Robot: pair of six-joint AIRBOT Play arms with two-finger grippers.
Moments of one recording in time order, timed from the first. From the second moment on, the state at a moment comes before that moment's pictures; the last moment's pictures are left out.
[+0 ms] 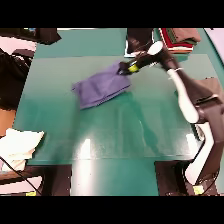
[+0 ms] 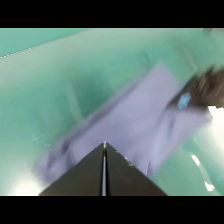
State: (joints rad) left arm -0.21 -1.39 1.91 1.25 -1.20 -1.41; right arm 0.21 -1.98 2.01 -0.91 1.20 1.40
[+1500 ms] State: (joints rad) left arm -0.31 -1.39 1.91 1.23 -1.20 -1.41; right arm -0.61 -1.43 2.02 -1.21 1.34 1.59
